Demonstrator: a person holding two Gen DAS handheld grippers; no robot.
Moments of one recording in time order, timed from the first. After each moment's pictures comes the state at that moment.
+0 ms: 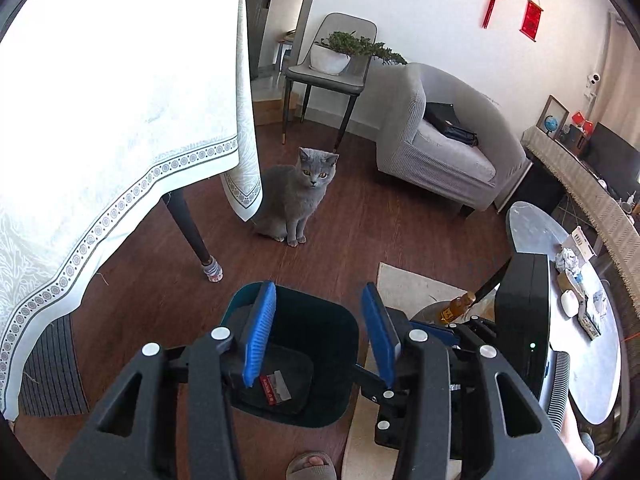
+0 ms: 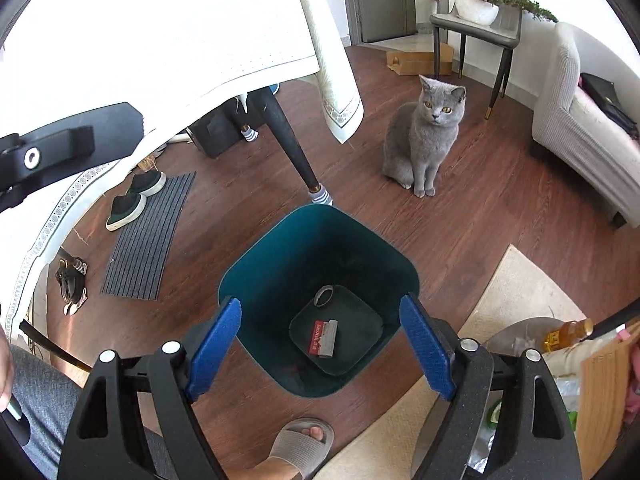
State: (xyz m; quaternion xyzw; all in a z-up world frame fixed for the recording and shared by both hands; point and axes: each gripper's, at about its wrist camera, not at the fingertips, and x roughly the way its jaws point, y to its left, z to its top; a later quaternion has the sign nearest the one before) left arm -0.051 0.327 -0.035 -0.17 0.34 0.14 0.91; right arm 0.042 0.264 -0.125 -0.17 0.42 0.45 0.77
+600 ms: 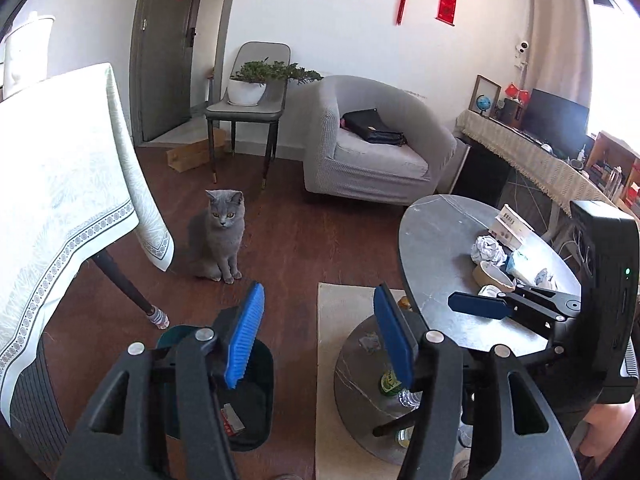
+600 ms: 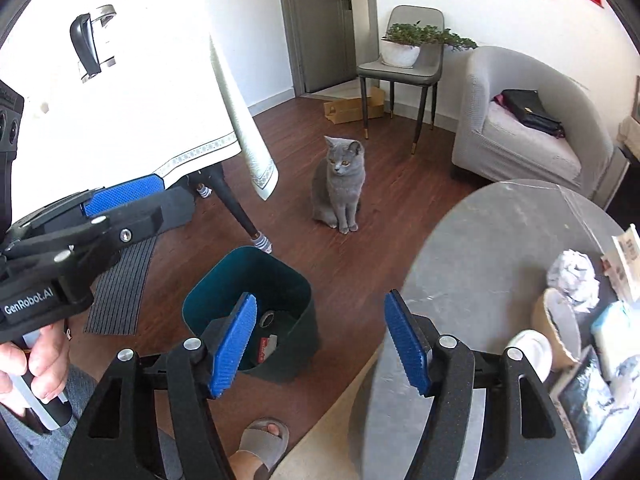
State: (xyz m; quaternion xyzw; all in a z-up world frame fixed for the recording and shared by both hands) left arm -0.007 0.206 0.002 -0.10 0.31 0.04 0.95; right arm 0.070 0.105 -0.038 -0.11 0.37 0.37 0.84
